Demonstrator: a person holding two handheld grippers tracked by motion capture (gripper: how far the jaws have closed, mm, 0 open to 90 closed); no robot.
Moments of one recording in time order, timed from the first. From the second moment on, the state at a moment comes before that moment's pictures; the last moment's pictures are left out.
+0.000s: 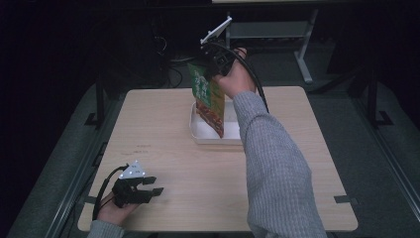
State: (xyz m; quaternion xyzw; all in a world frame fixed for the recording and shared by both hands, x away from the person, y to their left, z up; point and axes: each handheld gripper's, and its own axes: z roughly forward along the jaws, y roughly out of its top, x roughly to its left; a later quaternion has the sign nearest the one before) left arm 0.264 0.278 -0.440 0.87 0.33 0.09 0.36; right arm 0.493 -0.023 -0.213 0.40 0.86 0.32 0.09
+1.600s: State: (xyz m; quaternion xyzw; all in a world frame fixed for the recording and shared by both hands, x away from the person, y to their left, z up) left arm 0.264 0.275 -0.441 0.87 0.33 0.09 0.36; right arm 0.488 -0.055 -0.260 0.42 0.84 0.34 0.05
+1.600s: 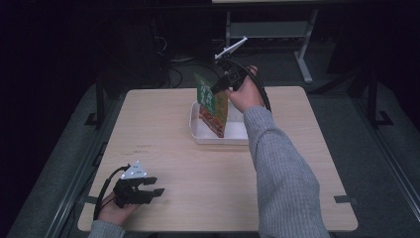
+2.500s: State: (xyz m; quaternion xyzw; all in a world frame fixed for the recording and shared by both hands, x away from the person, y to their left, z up) left arm 0.264 0.274 -0.442 0.87 0.33 0.09 0.35; right arm 0.466 -0.084 -0.270 0.42 0.84 0.35 0.04
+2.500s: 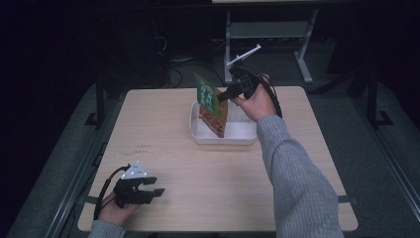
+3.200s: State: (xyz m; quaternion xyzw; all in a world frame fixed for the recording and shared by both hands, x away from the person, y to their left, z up) left arm 0.263 0.273 -0.442 0.87 0.33 0.09 0.35; right arm 0.439 -0.113 -0.284 0.41 0.83 0.38 0.01
